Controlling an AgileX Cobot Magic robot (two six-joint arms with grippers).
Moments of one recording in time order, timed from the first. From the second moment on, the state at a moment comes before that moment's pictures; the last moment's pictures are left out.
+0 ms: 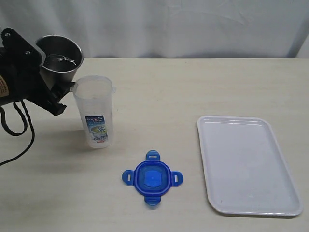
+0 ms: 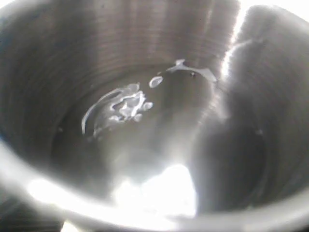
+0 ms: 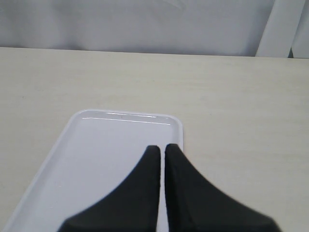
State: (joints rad) left arm 0.01 1.61 -0.68 0.64 -0.47 0.01; right arm 0.03 0.00 0.00 -0.09 0.35 0.05
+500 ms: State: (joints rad) left arm 0.01 1.62 -0.68 0.64 -0.50 0.19; right arm 0.03 0.00 0.00 -0.09 0.35 0.05
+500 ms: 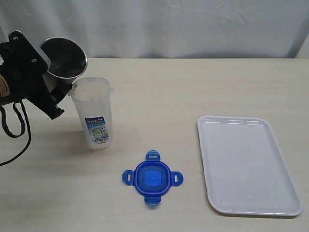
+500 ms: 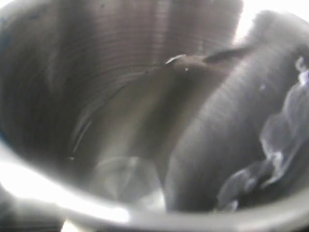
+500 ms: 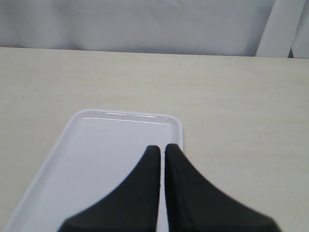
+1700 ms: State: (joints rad) left arm 0.01 1.62 -0.68 0.60 -0.52 0.37; right arm 0.03 0.00 0.00 -0.09 0.35 0.05
